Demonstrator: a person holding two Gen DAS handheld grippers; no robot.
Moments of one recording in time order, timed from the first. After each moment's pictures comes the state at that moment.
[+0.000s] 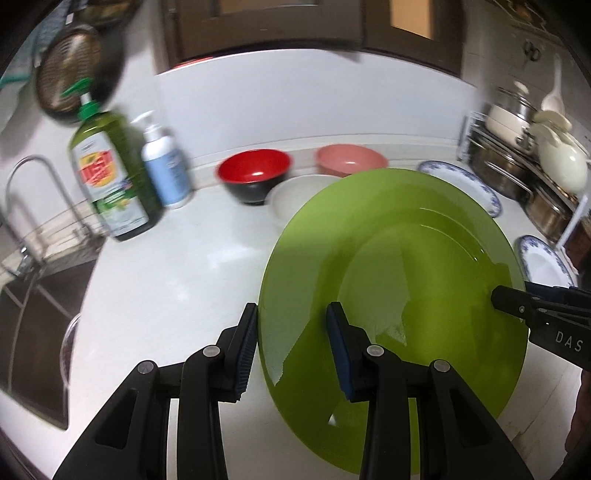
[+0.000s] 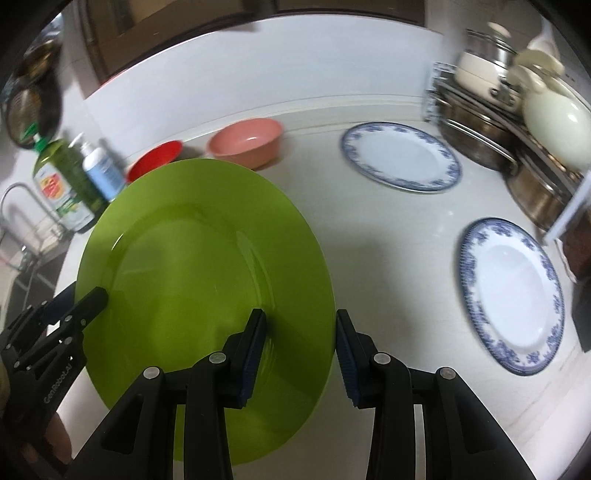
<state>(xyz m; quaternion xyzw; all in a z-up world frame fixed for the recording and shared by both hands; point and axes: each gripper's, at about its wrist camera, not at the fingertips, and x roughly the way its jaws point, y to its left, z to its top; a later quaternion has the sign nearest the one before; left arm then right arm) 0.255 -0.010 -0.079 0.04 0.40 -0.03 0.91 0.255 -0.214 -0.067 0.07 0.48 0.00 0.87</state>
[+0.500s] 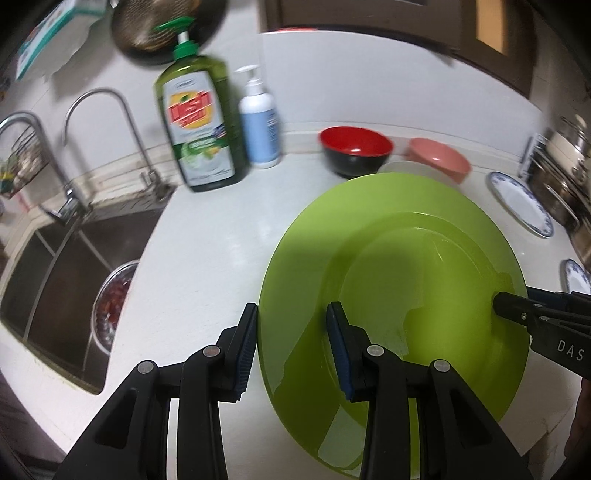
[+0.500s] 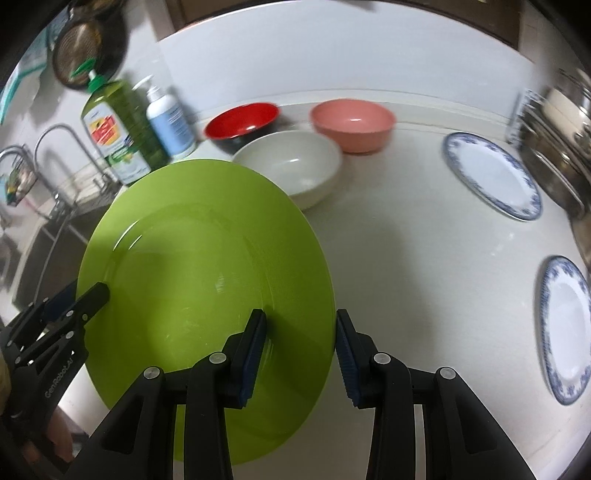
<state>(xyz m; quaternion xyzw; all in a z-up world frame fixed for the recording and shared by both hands) 0.242 0.076 -0.093 0.00 0.43 0.07 0.90 0.278 -0.120 -0.080 0.02 0.51 0.10 0.86</state>
